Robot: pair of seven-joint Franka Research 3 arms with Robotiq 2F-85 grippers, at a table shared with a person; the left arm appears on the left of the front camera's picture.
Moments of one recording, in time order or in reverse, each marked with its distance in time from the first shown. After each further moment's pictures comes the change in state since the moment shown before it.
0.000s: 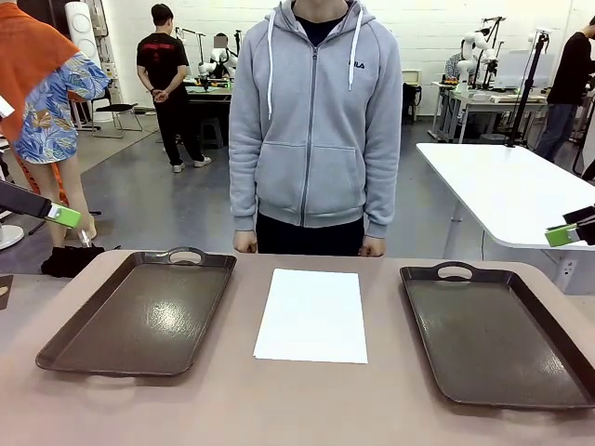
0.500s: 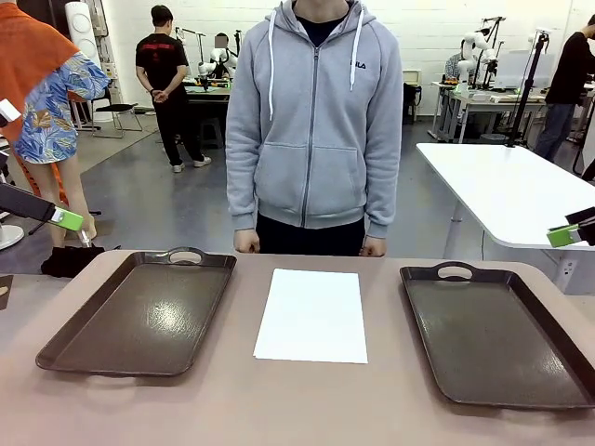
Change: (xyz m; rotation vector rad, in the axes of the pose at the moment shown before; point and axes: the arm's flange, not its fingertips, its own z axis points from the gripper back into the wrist) left arm 0.000 0.000 -0.005 0.010 0.021 -0.001; right arm -0.002 -0.002 0.000 -0.008 0.004 -0.007
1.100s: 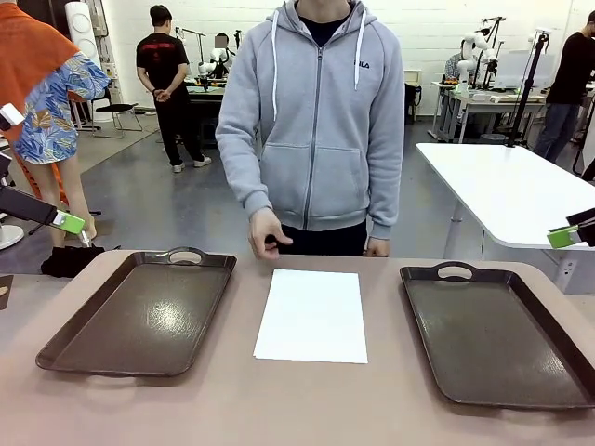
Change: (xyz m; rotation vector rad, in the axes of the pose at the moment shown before) left arm -0.001 0.002 -0.003 0.009 0.017 0.005; right arm -0.001 0.000 0.000 -0.009 0.009 -0.005
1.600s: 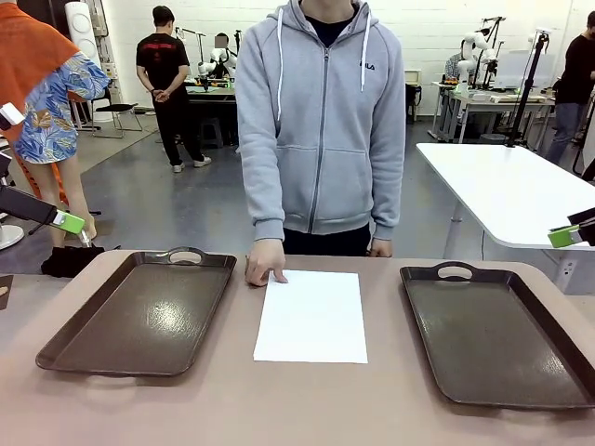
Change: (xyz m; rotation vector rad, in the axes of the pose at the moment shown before) left arm 0.000 -0.001 0.000 0.002 0.001 -0.002; right arm 0.000 0.001 0.001 -0.007 0.002 0.001
